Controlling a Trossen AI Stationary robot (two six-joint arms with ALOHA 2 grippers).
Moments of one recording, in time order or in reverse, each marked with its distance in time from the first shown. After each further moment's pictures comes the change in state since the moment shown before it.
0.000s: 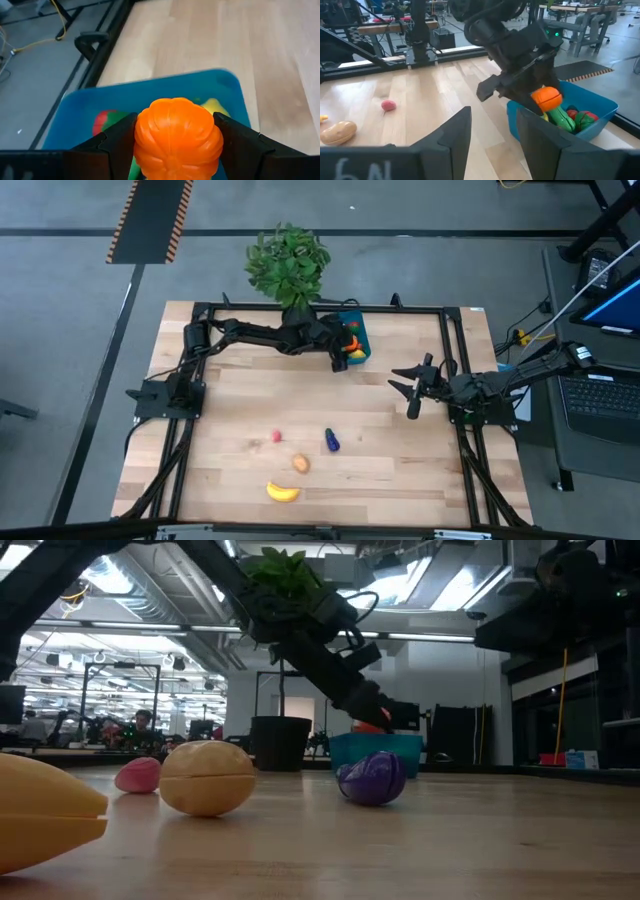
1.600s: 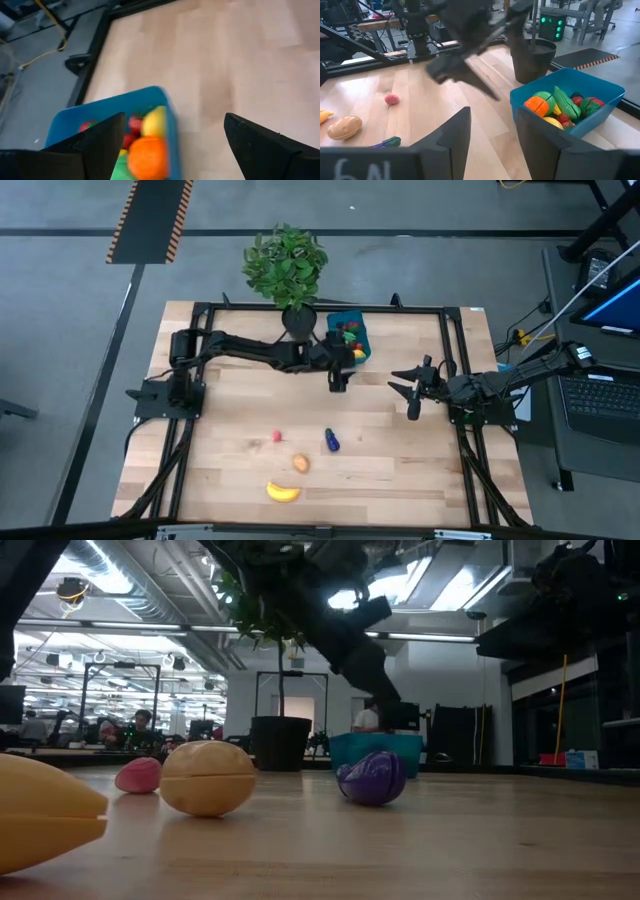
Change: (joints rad) left arm -0.181 -0.121 0.000 -0.160 -0.159 0.014; right arm 0.000 0.000 0.000 -0.053 -0.019 0.076
